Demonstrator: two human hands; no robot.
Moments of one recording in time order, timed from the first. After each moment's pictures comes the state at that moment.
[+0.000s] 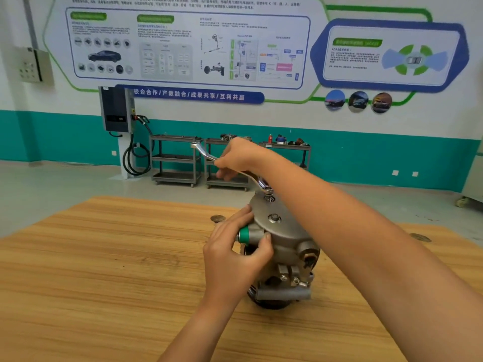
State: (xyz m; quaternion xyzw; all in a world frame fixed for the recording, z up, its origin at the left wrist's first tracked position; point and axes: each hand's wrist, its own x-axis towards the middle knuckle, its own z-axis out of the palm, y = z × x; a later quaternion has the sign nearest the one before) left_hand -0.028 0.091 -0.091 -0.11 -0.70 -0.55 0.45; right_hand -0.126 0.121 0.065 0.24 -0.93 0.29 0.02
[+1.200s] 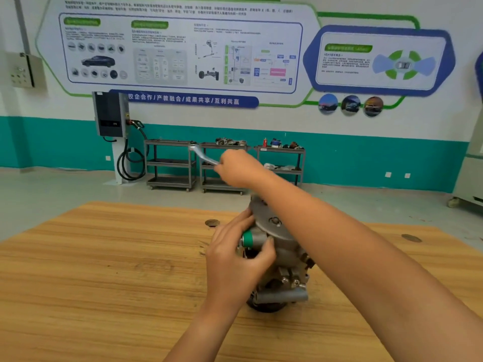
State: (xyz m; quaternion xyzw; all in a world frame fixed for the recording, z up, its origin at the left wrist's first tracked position) left_hand -0.027 0.100 -0.089 -0.12 -0.71 -0.51 0.46; right_hand -0.123 0.127 0.051 0.24 -0.95 0.14 0.15
